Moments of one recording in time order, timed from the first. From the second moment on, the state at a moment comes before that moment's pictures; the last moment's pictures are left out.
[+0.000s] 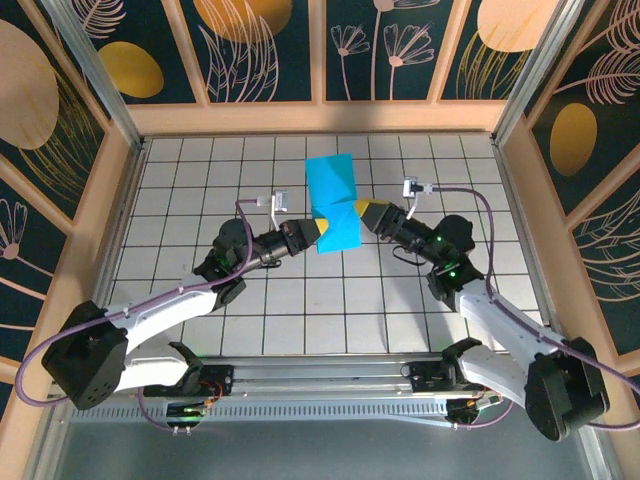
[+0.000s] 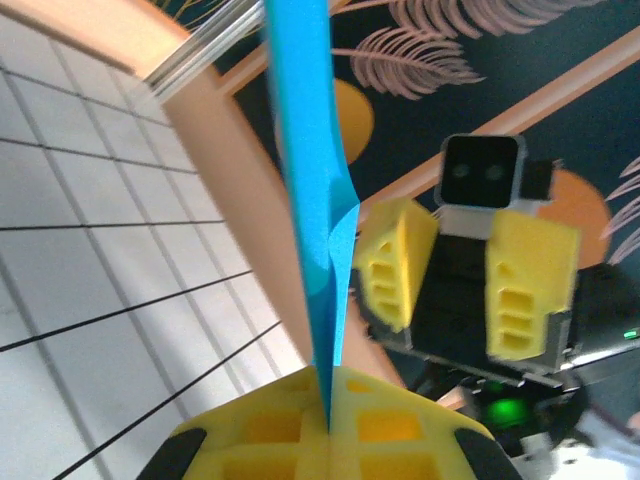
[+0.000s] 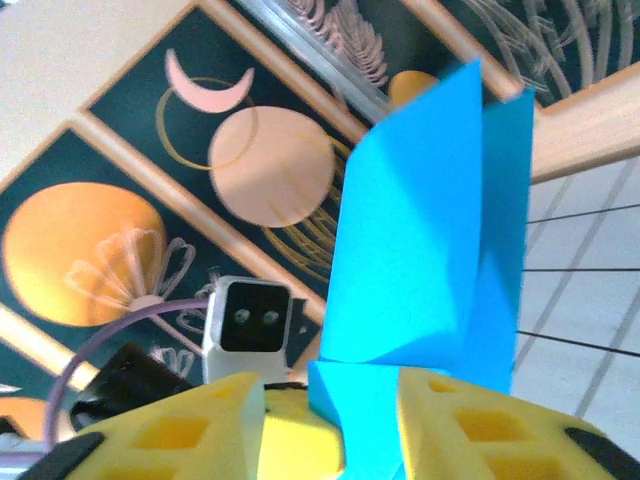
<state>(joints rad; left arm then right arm) -0.72 1.24 0.62 0.61 0.39 -0.98 0.46 1.00 0.53 0.64 -0.55 0.92</state>
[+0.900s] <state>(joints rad) -1.09 1.90 1.38 -1.11 -0.71 -0.89 0.39 0.77 0.58 -0.28 0.25 0.62</state>
